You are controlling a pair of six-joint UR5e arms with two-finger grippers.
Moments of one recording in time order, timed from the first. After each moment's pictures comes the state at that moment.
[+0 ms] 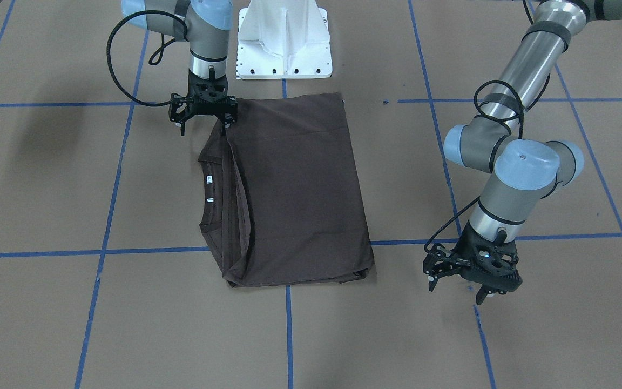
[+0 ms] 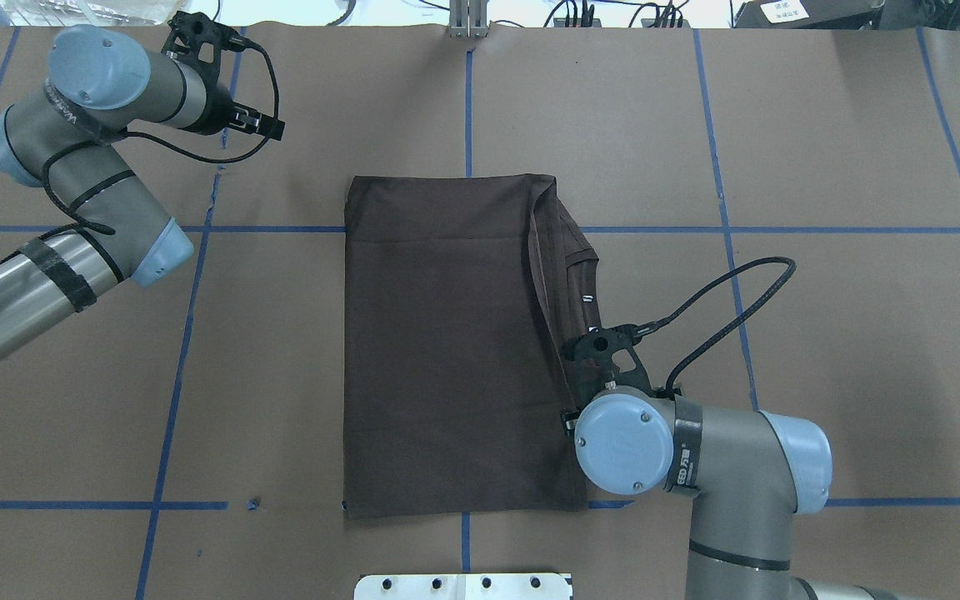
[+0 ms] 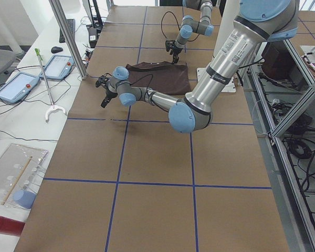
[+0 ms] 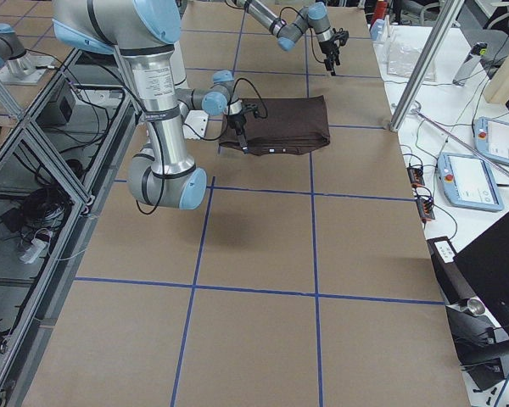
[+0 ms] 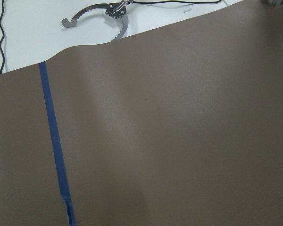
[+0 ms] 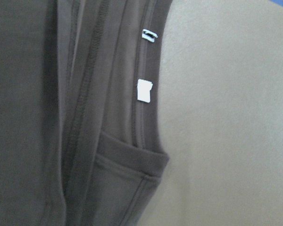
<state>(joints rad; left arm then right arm) -0.90 -2.20 -1.16 -2.35 -1.83 -0.67 0.26 -1.17 1.93 -1.77 1.42 1.18</state>
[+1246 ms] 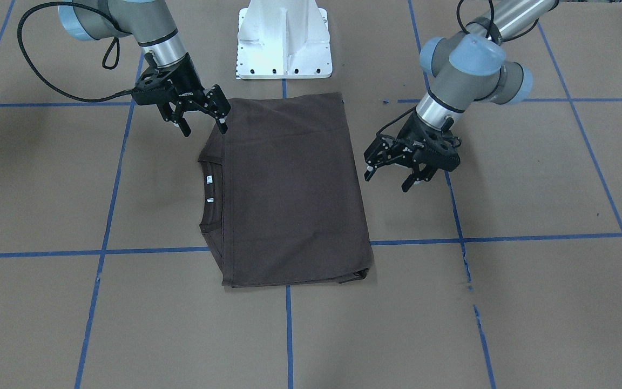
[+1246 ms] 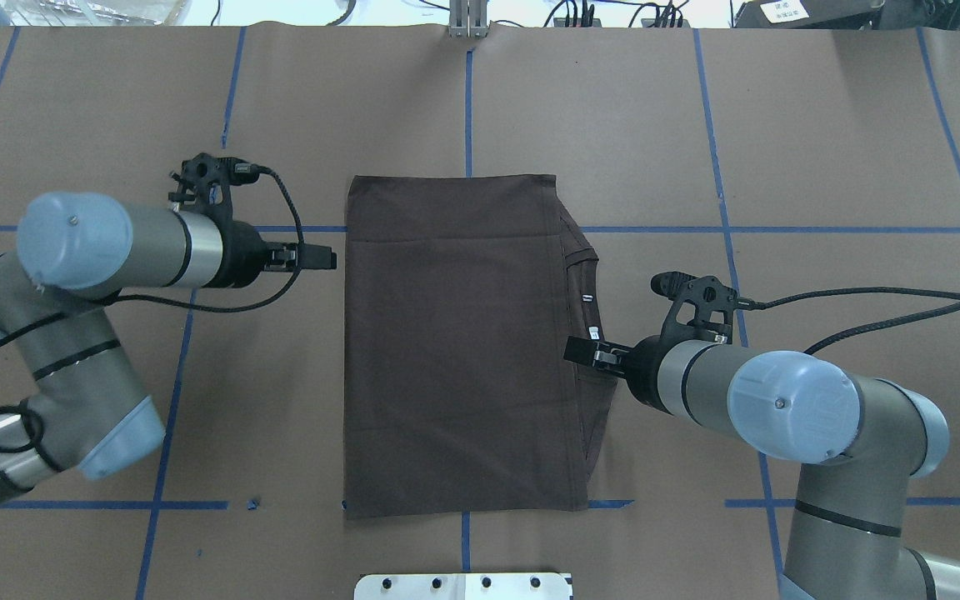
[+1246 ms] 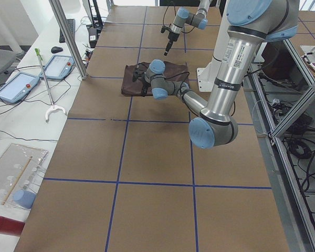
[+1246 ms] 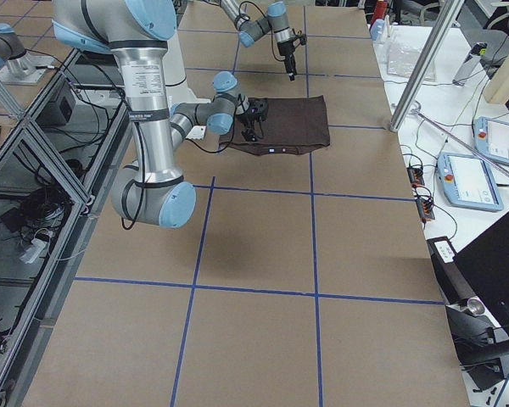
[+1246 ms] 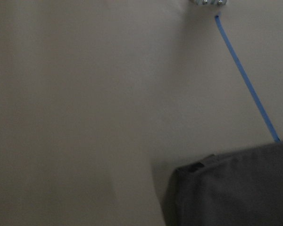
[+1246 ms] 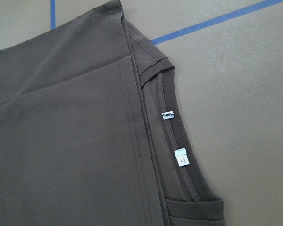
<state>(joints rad) -0.60 -1.84 -1.79 -2.32 -1.80 -1.24 0.35 -1.38 2.03 -1.14 1.49 1.60</state>
